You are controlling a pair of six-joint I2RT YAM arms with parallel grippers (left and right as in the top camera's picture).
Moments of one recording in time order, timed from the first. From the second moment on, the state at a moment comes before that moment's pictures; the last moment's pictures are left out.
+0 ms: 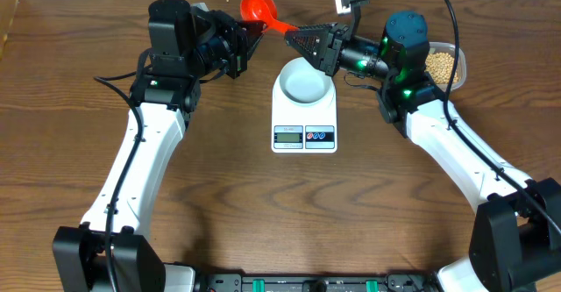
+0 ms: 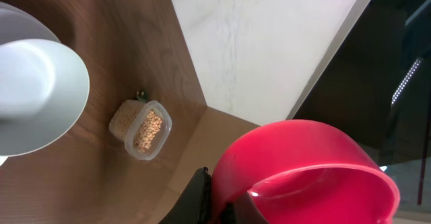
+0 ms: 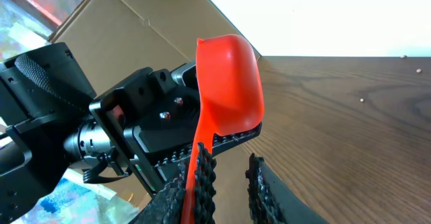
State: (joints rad) left arm -0.12 1.56 1.28 -0.13 0.64 -1.54; right arm 0.37 1.69 1.21 0.46 -0.81 0.72
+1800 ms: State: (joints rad) left arm -0.11 1.56 1.28 -0.16 0.67 -1.50; right arm 0.37 1.69 1.21 0.46 -0.81 0.73
